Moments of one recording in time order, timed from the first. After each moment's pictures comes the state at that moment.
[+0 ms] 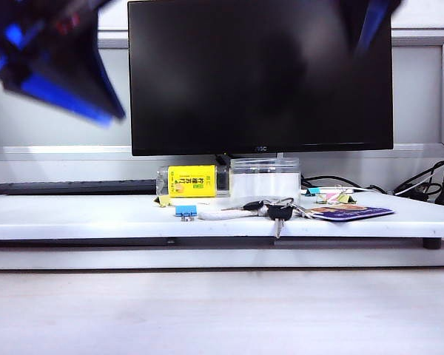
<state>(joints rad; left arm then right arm) -0.61 1.04 0.76 -0.37 0.15 0.05 0.33 1.79 2.15 -1.25 0.23 0.06</state>
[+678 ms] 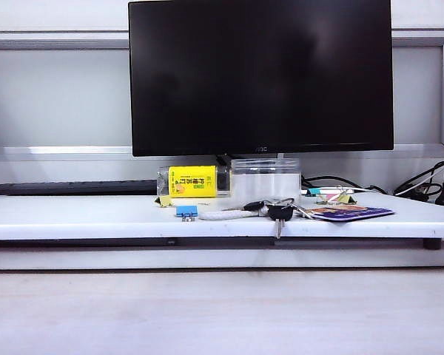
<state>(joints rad) -0.34 0.48 0.76 -0.31 0.16 0.03 0.32 1.17 1.81 -1.19 0.23 0.00</state>
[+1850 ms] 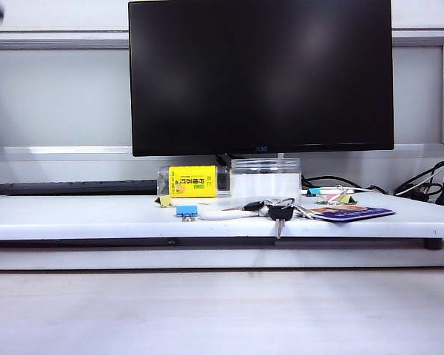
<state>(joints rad) -0.33 0.44 0.51 -0.35 0.34 -0.17 0.33 0.21 0.35 -0.45 0.00 0.11</state>
